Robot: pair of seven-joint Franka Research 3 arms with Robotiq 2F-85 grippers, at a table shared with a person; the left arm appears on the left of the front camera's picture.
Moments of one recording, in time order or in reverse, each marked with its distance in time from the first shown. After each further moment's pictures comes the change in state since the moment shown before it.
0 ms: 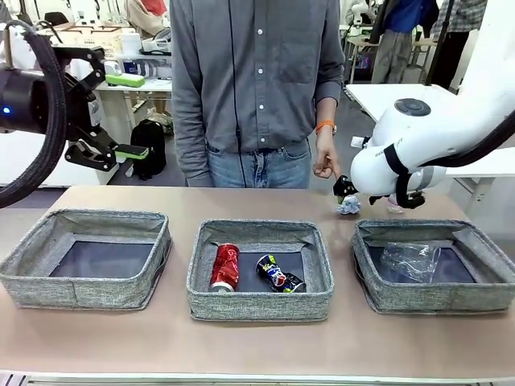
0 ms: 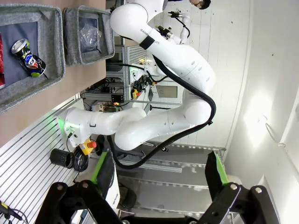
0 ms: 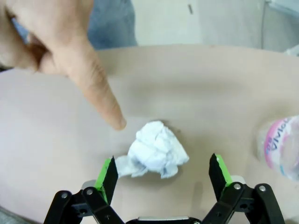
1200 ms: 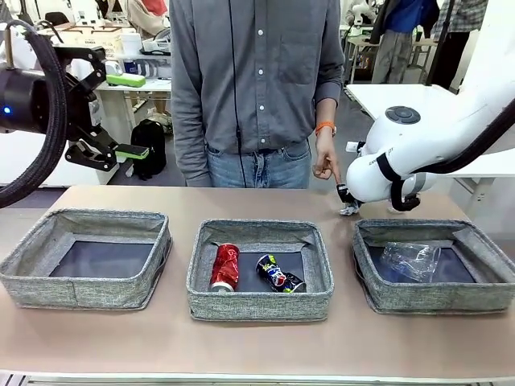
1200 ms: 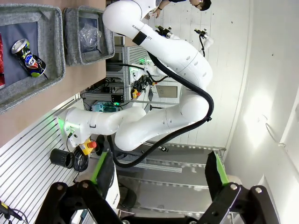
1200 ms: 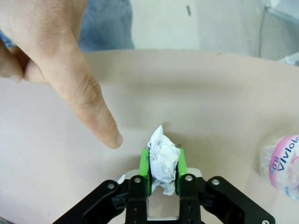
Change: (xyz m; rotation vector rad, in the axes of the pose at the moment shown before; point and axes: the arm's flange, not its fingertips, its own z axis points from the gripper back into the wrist) left arm 0.000 0.000 0.000 0.000 0.000 0.000; right arm 0.003 0.004 -0.019 -0.028 0.005 0.050
